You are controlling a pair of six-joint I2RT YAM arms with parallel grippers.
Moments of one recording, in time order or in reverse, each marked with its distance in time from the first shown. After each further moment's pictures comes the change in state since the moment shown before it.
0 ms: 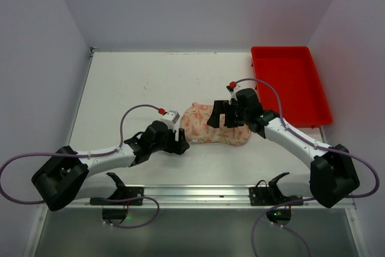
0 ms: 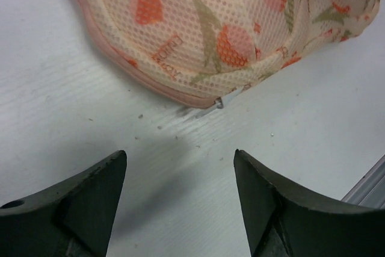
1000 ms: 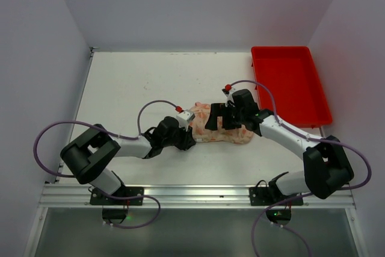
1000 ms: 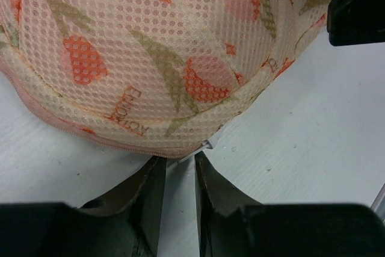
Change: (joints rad) left arm -0.029 0.340 0.092 0.267 0.131 0.178; right arm 0.004 0.091 -0.001 0.017 -0.052 -0.022
